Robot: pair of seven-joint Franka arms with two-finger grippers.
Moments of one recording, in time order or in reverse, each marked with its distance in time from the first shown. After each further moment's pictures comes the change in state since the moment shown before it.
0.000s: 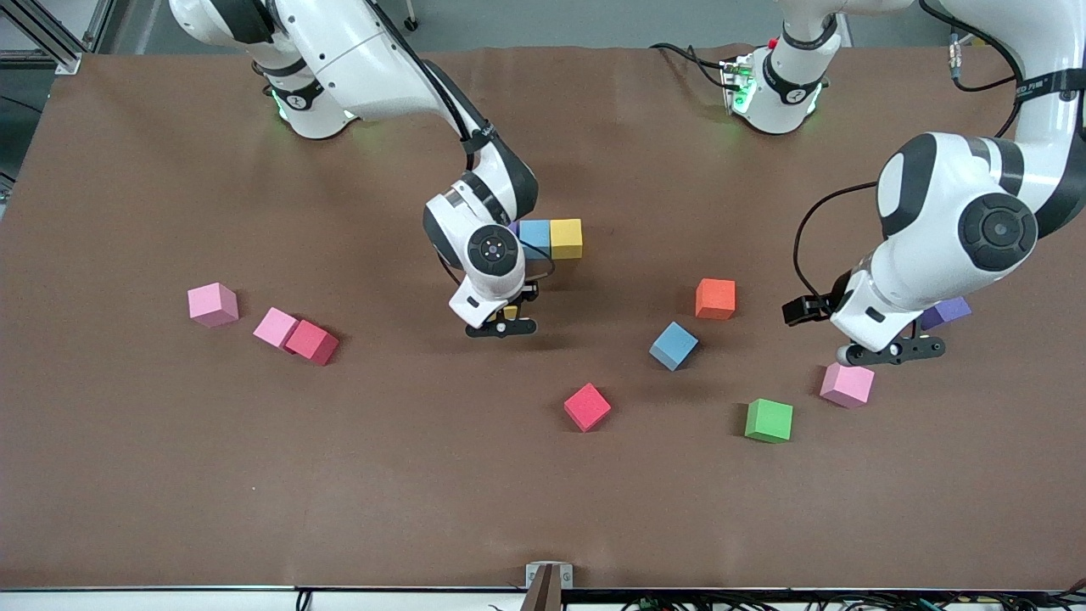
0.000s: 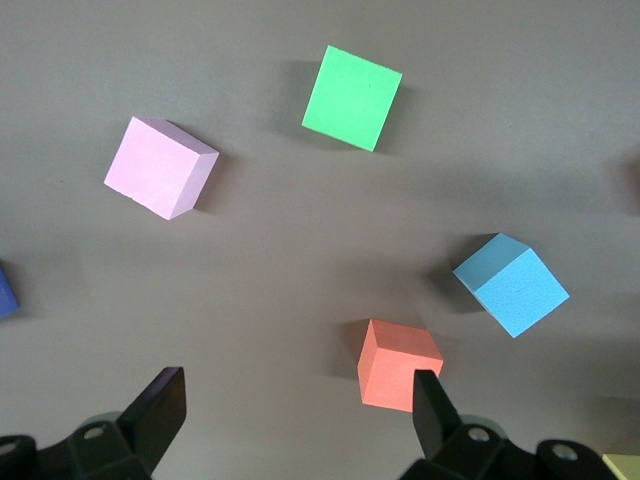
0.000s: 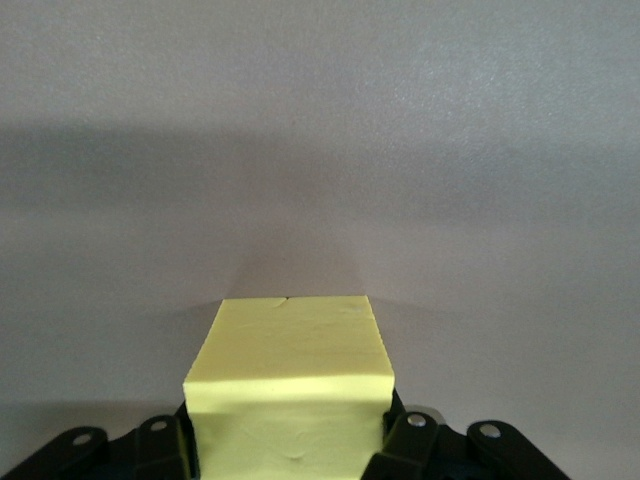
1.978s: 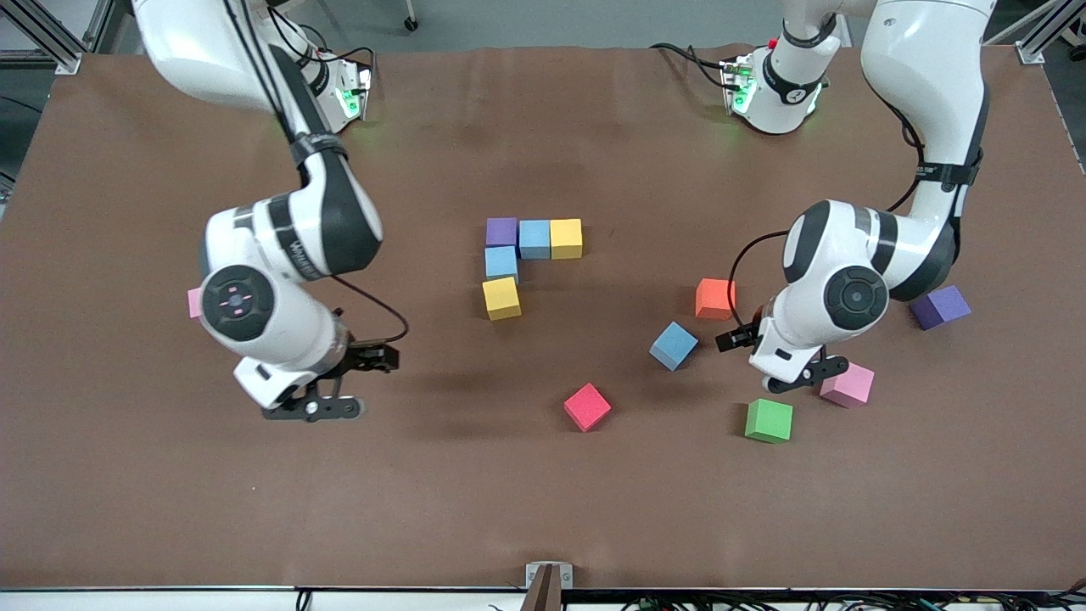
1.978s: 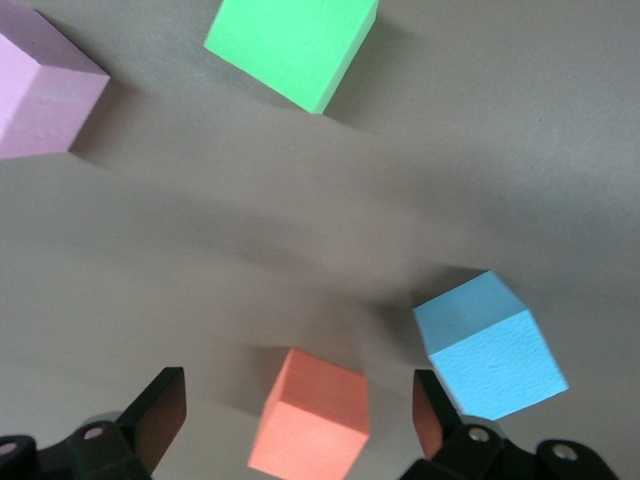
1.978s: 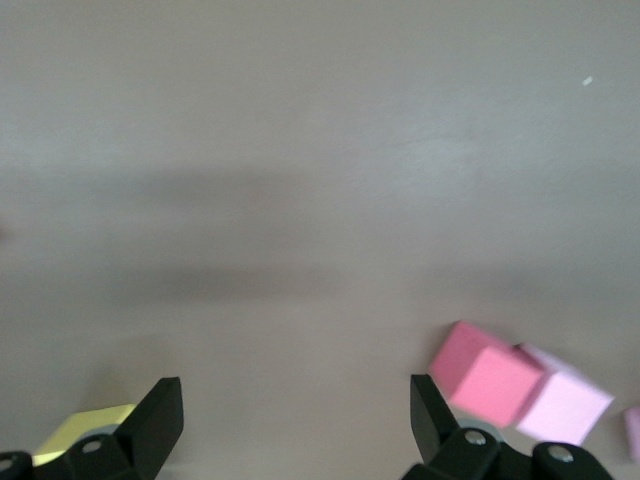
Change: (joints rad) left arm -0.109 0.201 -0.006 0.014 0.000 0.125 -0.328; right arm -0.309 -0.123 -0.146 0.301 0.000 -0.330 -0.362
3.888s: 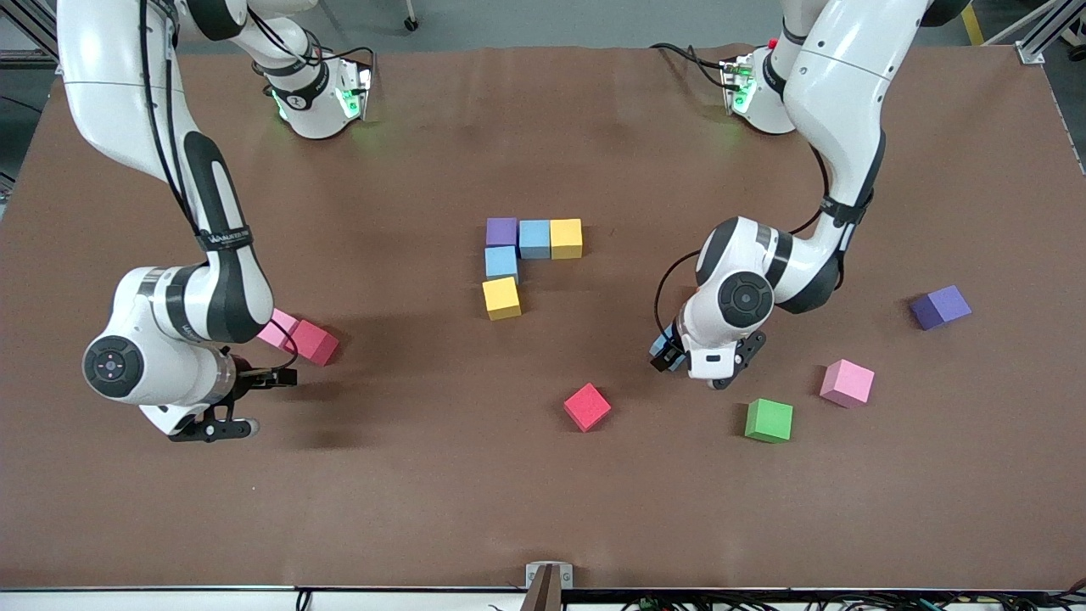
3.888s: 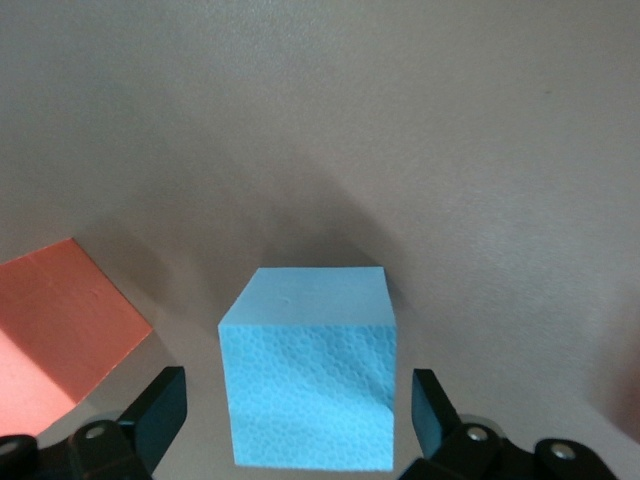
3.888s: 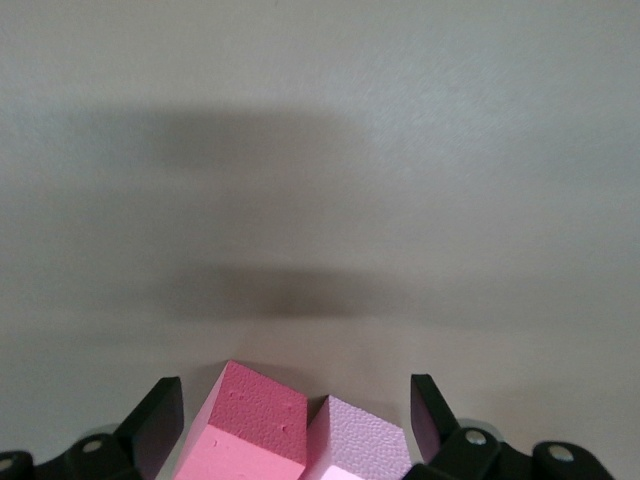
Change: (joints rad) left arm -0.141 0.161 -0.004 0.003 -0.063 0.212 -0.597; right arm -0.248 0.038 0.017 -0.281 0.002 0.219 -0.288
